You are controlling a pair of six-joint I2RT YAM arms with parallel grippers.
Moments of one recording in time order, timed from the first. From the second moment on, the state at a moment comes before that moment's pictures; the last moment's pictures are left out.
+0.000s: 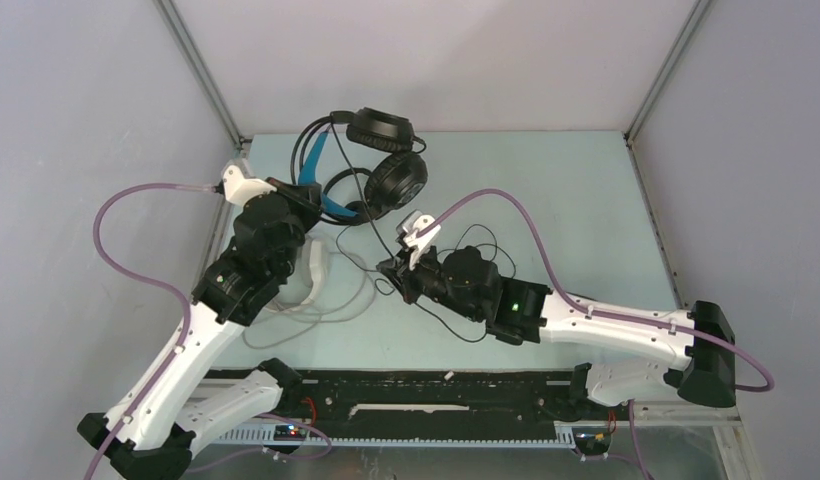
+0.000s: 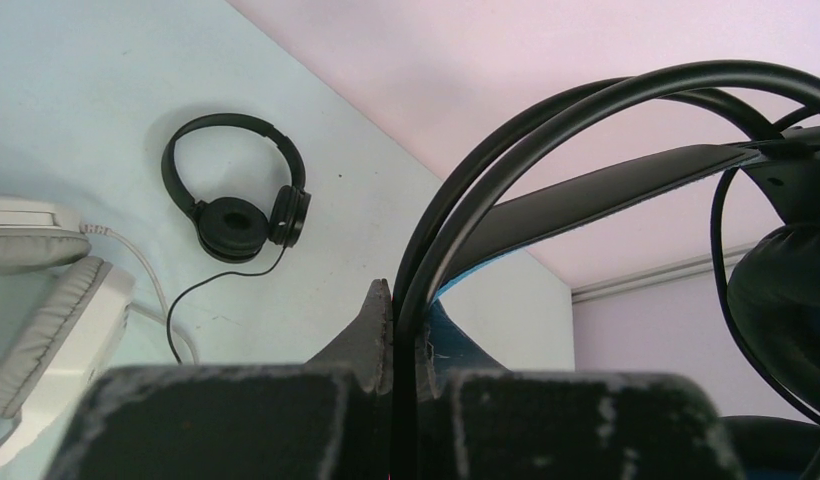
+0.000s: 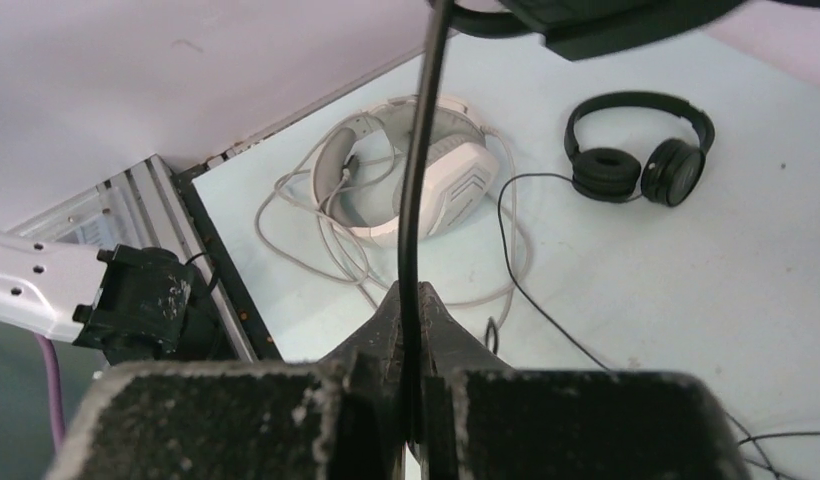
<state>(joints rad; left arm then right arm) -0.57 0.86 1.09 -0.43 -0.61 -0.90 1.24 1.28 1.02 0.10 0.24 0.20</state>
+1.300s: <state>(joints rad) -0.54 0.85 1.09 -0.43 -0.49 -0.97 1.16 1.31 0.75 0.25 0.25 0.09</state>
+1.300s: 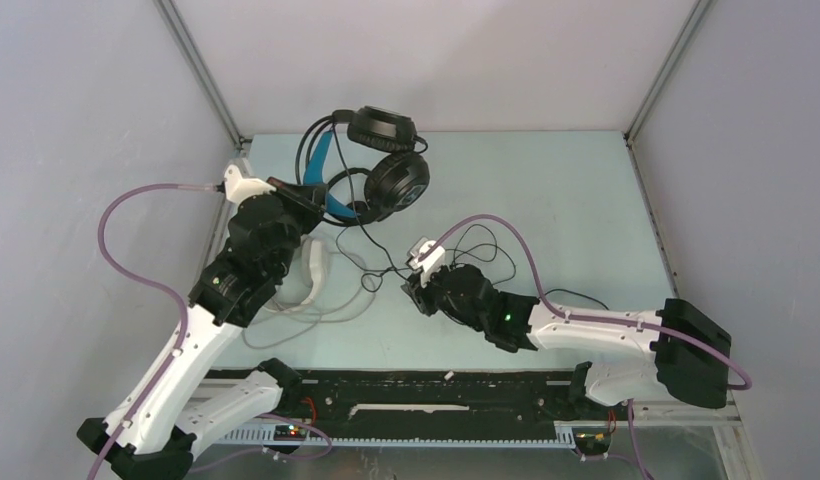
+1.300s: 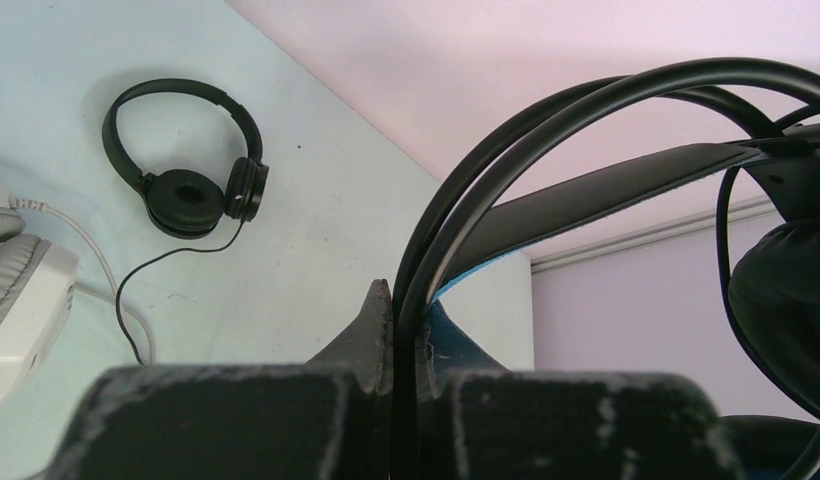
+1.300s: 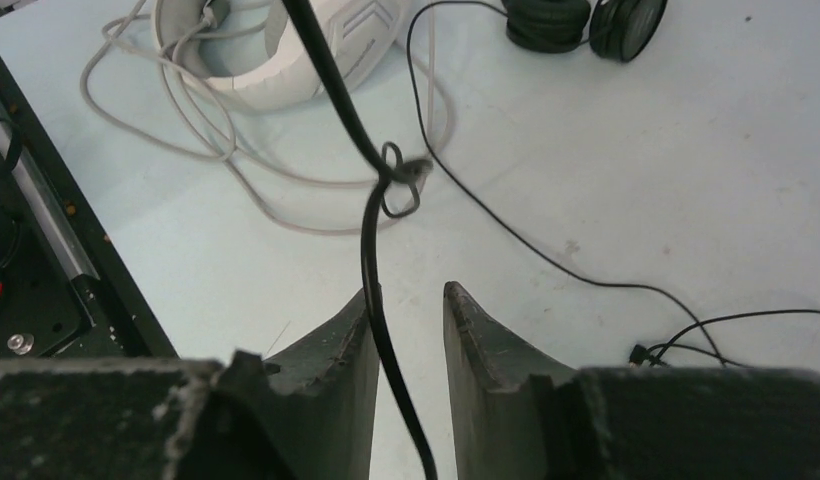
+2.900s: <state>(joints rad) -0.08 0.91 1.40 -0.47 0.21 -0.89 -0.31 1.30 0.59 -0.09 0.06 0.62</state>
